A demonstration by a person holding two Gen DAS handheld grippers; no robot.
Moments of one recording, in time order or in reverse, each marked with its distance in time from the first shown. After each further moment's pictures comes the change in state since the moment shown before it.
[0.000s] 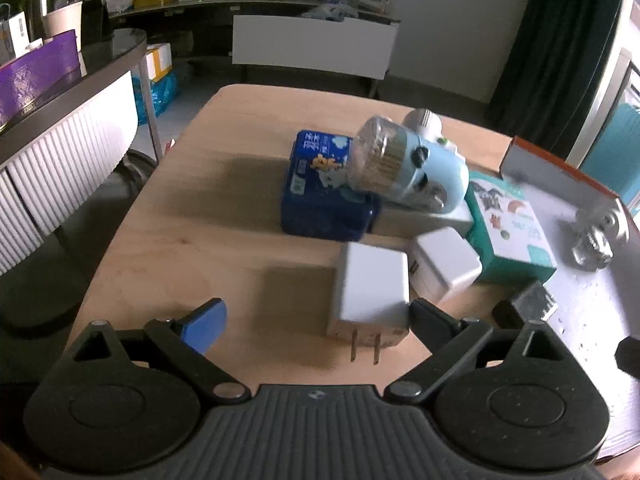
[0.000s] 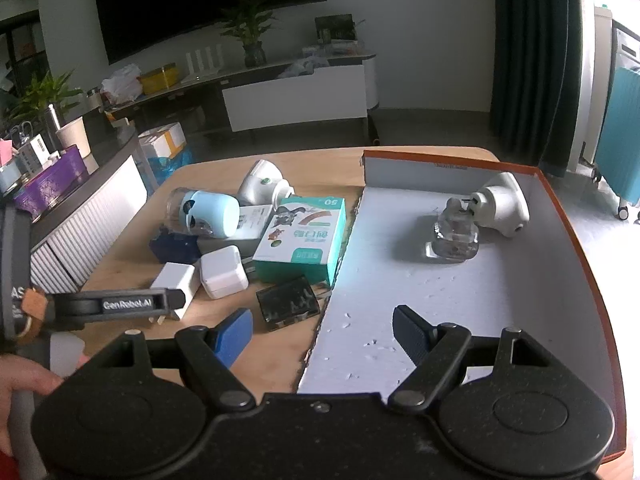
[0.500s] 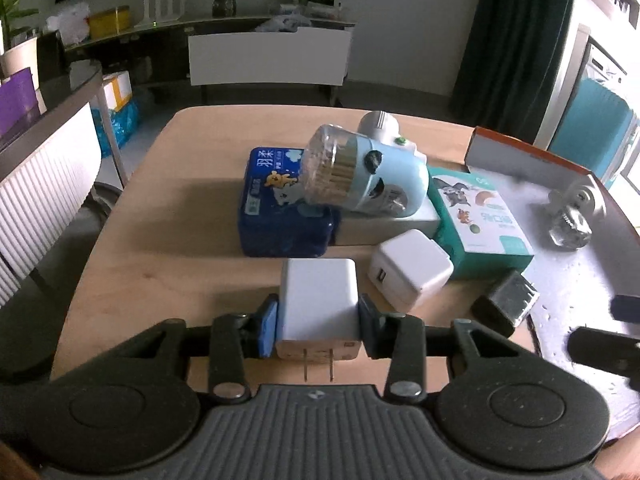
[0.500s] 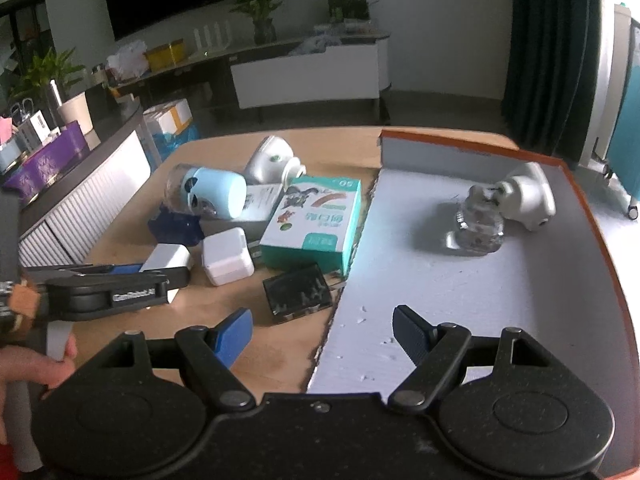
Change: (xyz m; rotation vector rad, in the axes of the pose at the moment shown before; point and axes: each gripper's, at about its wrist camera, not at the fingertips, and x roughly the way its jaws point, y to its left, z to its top) left arm 0.004 -0.014 0.000 0.116 -0.033 -0.061; right arm 0.030 0.008 0.004 -0.037 0.079 0.019
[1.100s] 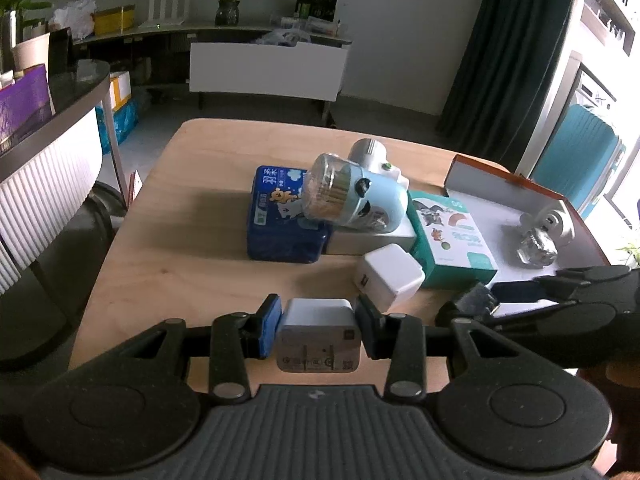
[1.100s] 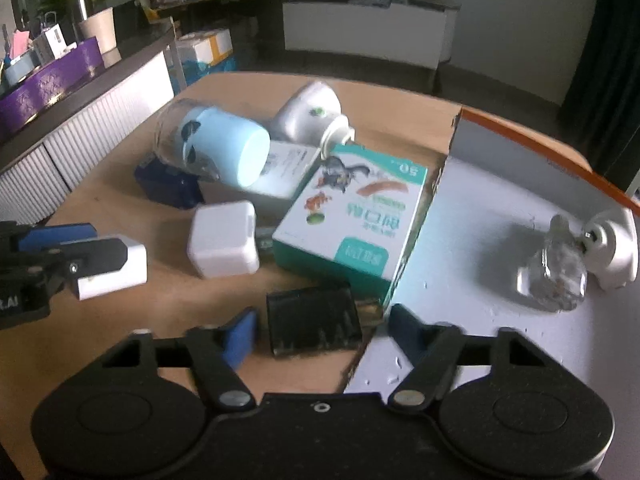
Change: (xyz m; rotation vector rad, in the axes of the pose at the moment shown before) left arm -0.025 0.003 0.003 -0.048 -0.038 -0.059; right arm 0.068 0.017 0.025 -0.210 0.127 0.041
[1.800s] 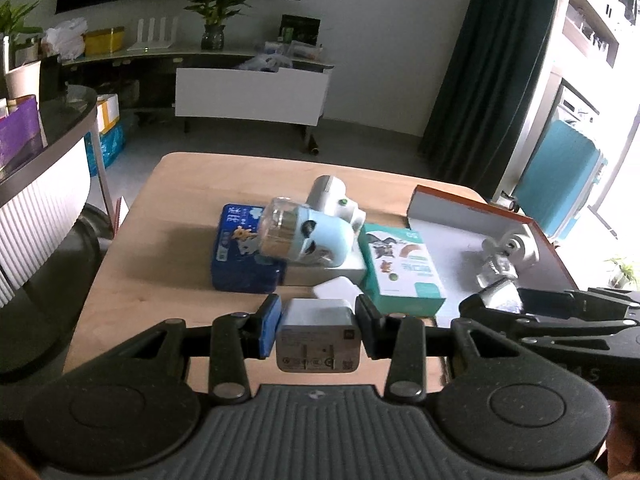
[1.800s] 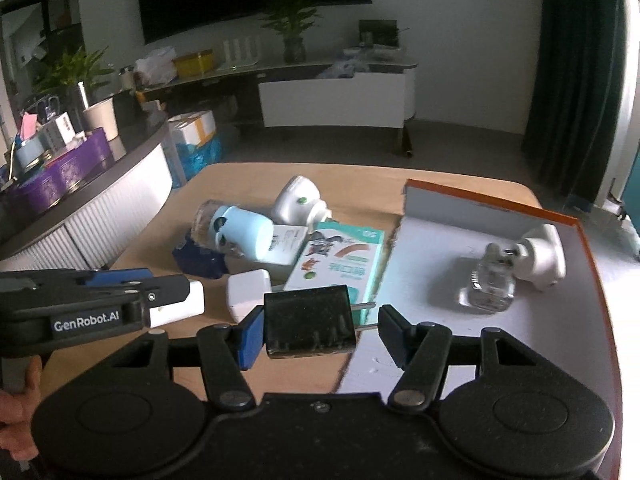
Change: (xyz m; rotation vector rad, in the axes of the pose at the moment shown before) left arm -0.026 -0.028 0.010 0.005 -0.062 -0.039; right arm -0.092 -0.007 -0.014 0.139 -0.203 -0.042
